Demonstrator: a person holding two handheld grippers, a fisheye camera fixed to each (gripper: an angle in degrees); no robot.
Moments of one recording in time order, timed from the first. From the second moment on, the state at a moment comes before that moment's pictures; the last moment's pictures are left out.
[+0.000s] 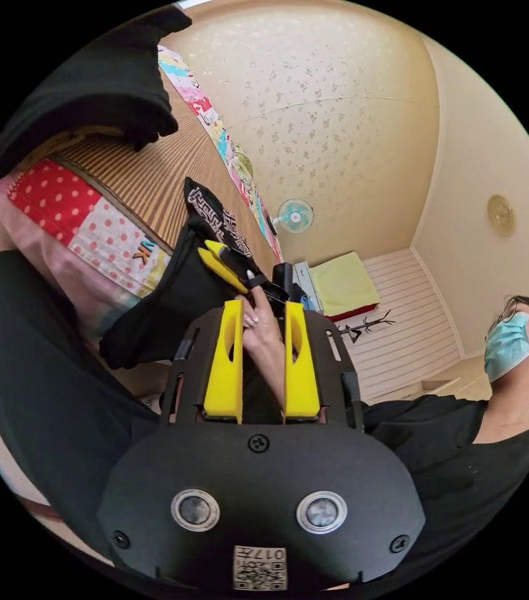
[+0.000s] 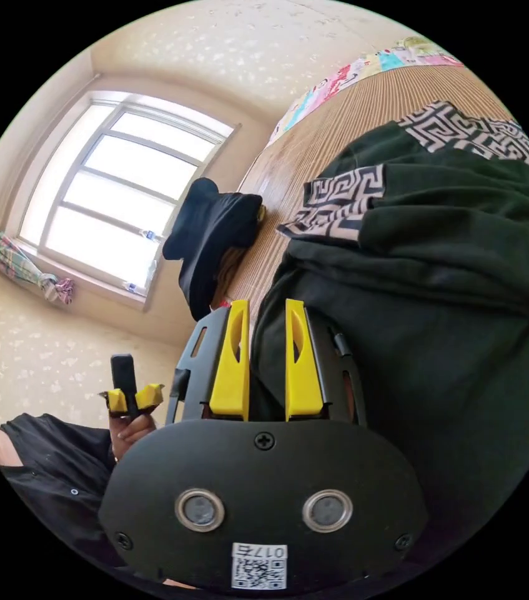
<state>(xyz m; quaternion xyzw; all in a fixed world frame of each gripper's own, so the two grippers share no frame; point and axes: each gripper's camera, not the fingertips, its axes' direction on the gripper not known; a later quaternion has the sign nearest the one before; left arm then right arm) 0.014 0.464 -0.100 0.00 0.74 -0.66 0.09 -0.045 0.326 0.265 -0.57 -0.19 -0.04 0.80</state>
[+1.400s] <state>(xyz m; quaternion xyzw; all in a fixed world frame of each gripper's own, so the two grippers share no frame) -0.029 0.171 0.060 -0.03 0.81 -0.48 0.35 0.253 0.103 0.195 -0.42 0.01 -0.12 0.90</state>
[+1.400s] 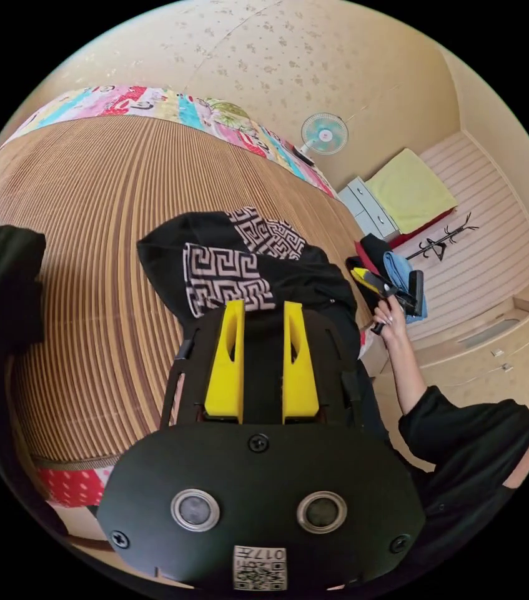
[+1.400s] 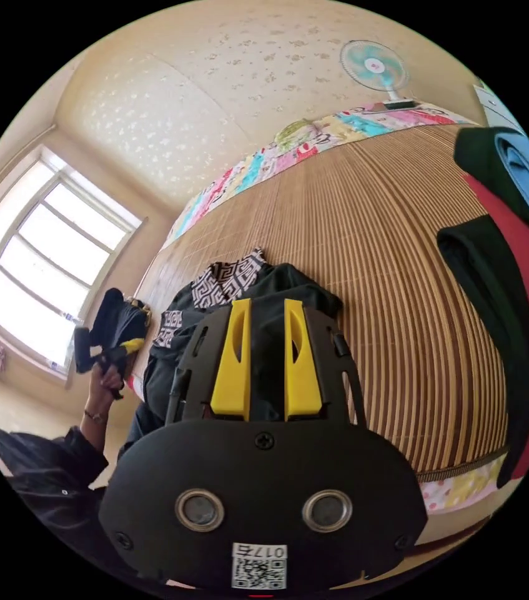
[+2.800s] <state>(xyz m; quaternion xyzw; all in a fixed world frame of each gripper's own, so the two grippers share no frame) -0.039 0.188 0.077 -0.03 0.77 -0.50 0.40 0.283 0.033 0.082 -0.53 -0.05 -0.20 0.82</state>
